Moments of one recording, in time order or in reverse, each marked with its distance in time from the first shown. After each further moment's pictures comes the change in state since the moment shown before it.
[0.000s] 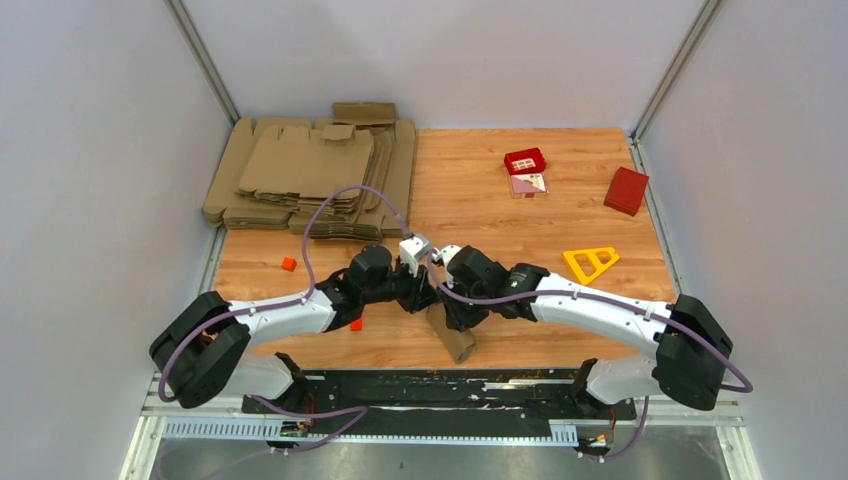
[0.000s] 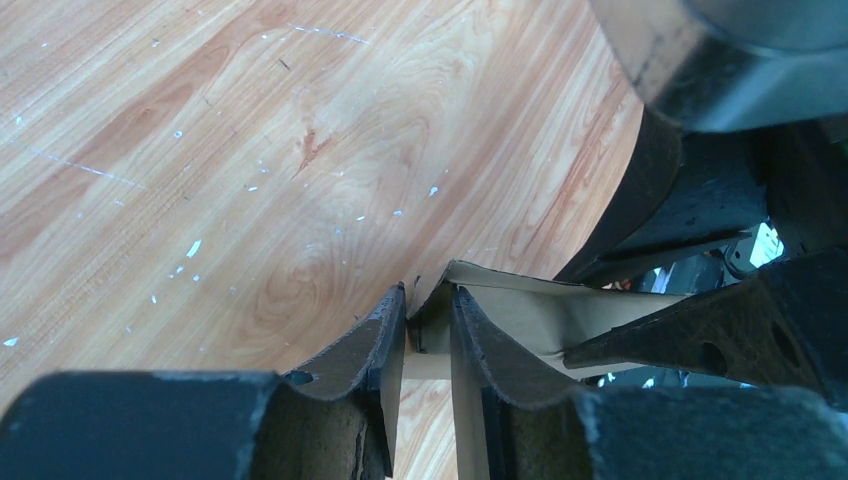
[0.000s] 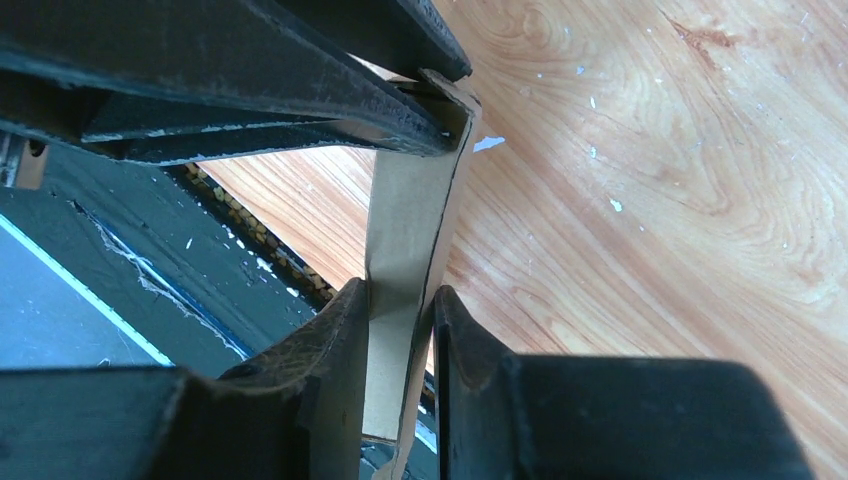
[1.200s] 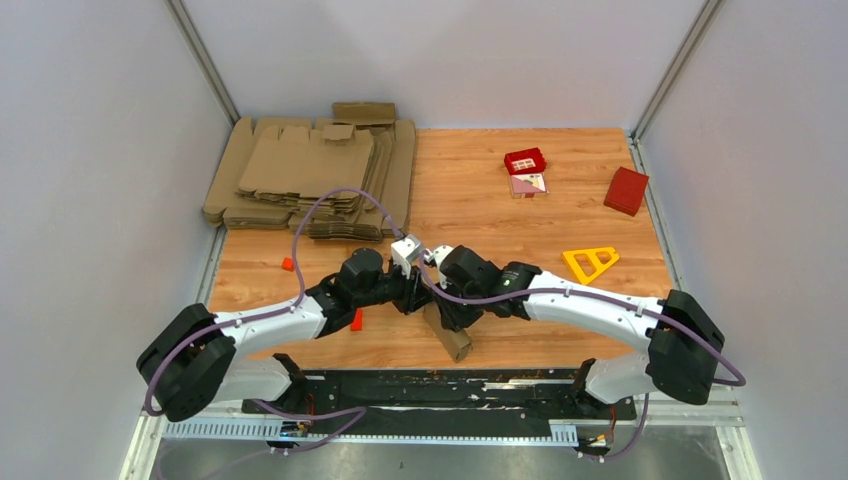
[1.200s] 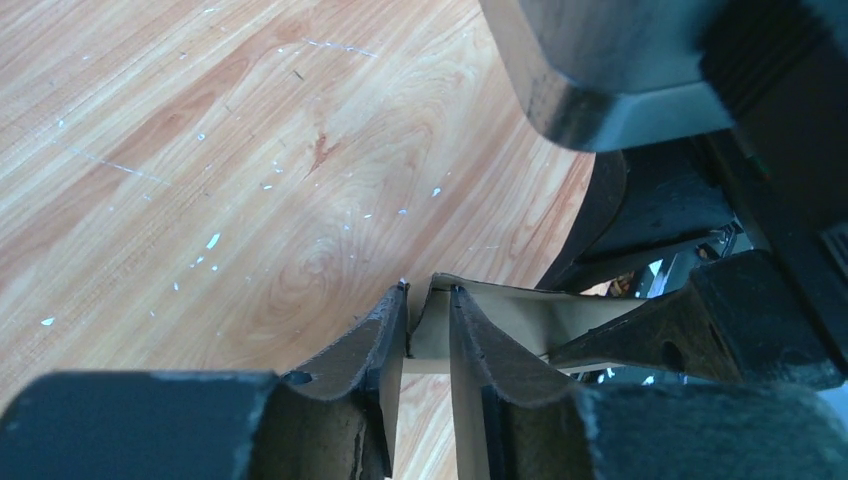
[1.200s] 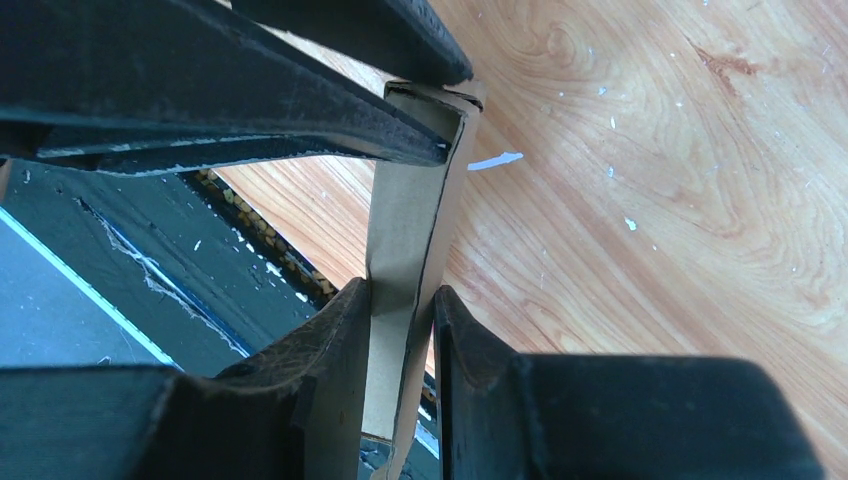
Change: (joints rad) left arm -0.001 -0.092 -0.048 0.005 -0.019 0.004; right arm 0.018 0.039 0.036 -0.004 -0.001 -0.013
